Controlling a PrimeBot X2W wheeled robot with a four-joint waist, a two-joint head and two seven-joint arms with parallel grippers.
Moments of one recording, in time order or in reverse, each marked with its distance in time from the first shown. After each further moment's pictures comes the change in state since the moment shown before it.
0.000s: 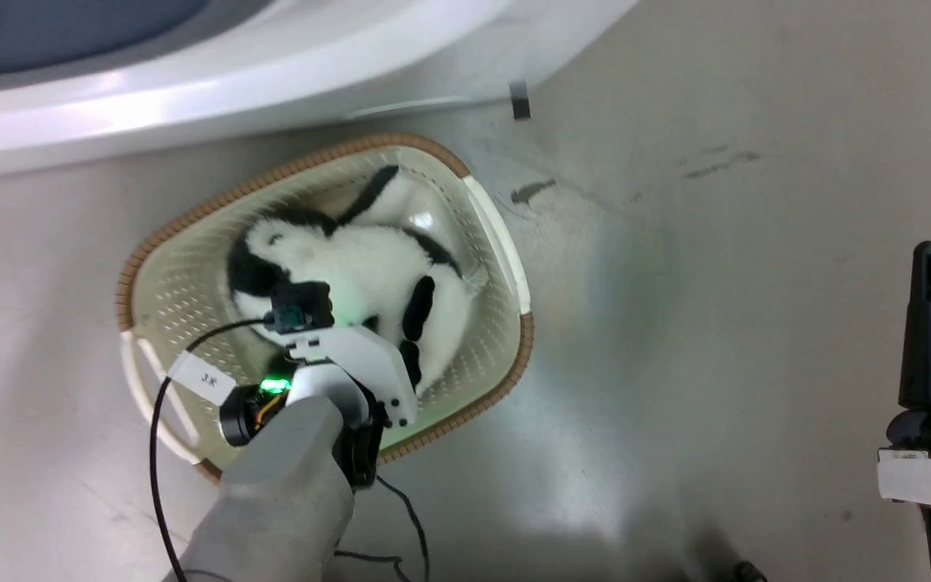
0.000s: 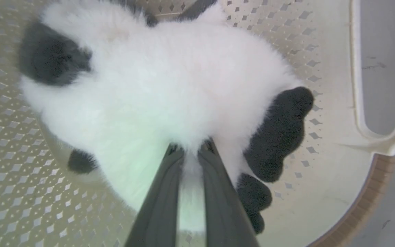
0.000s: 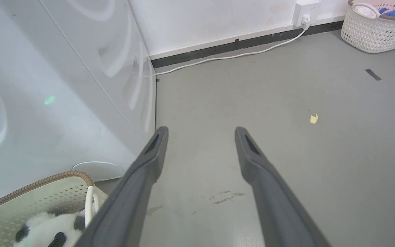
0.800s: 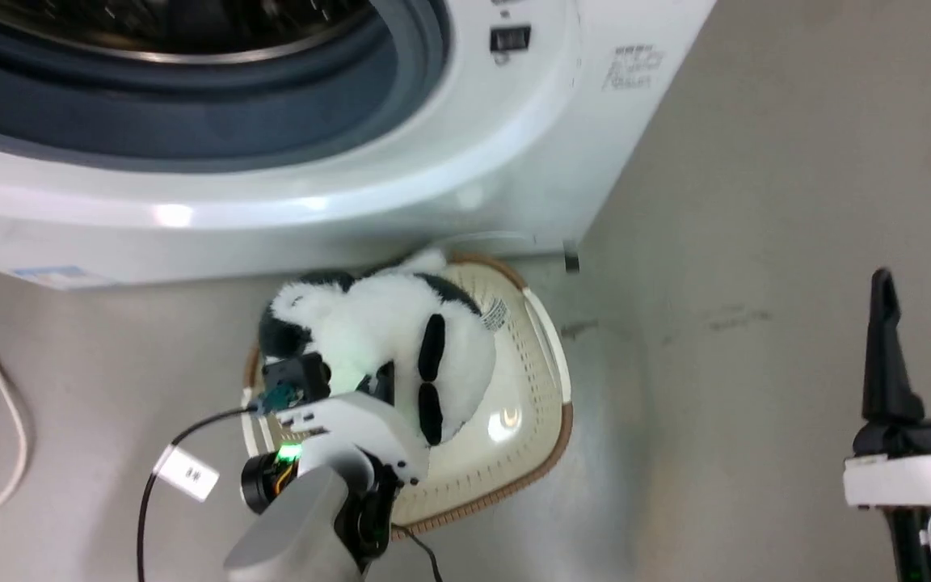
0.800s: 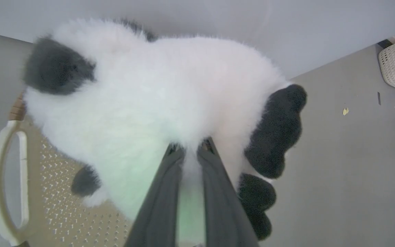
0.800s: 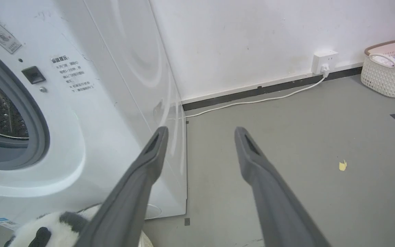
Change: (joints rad) left arm 0.215 0.012 0.099 -0.222 -0.027 -0.042 -0.078; right arm 0.005 0.000 0.040 0.083 -0.015 0.000 0.018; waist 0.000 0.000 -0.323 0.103
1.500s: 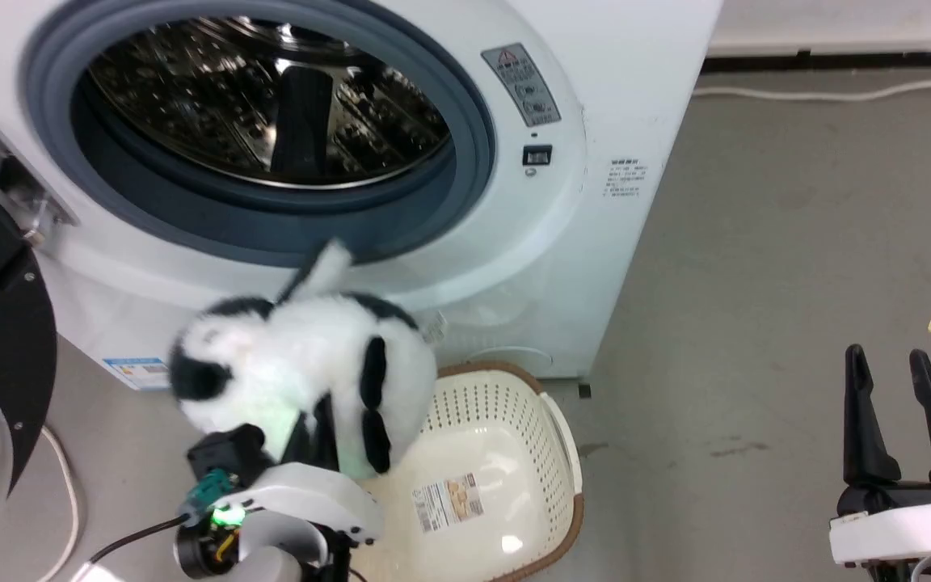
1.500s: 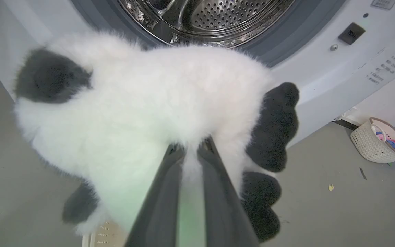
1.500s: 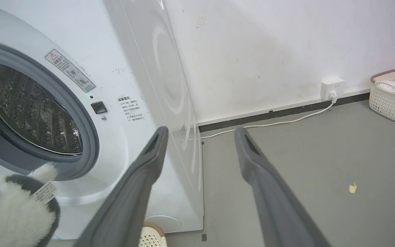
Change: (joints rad) left arm 0.368 0.081 0.201 -0.538 0.236 0.139 -0.003; right arm 0.107 0.000 0.007 0.059 0.016 0.000 0.001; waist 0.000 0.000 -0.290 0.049
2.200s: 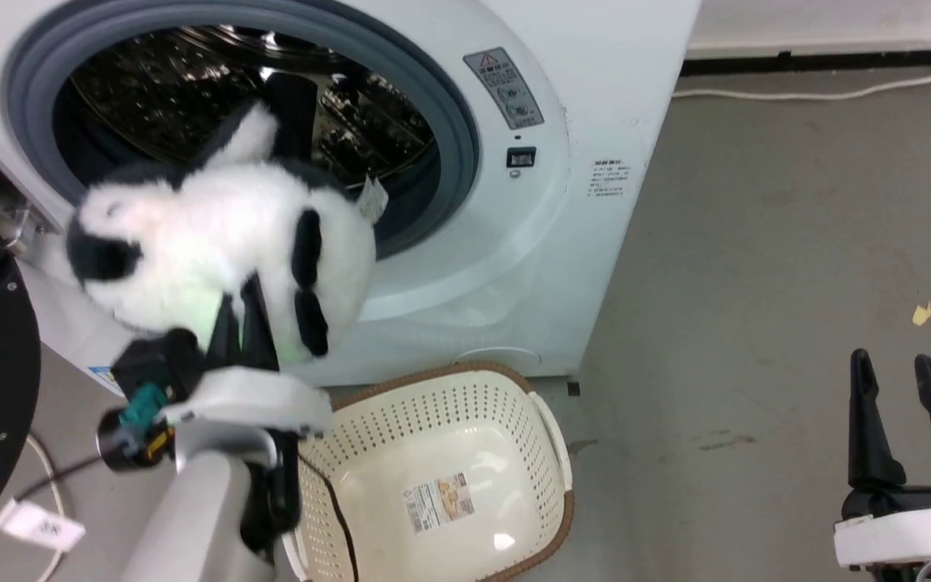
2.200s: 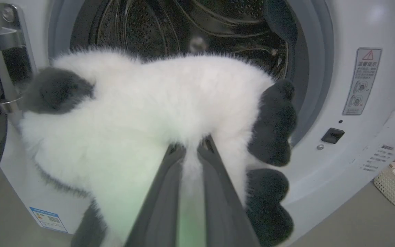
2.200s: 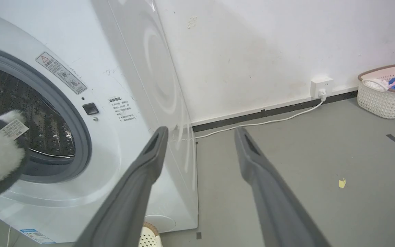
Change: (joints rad) left arm -0.107 0.021 0.150 -0.122 0.202 0.006 0.000; right arm 0.014 0.000 -0.008 0.004 0.011 0.000 -0.001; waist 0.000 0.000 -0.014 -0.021
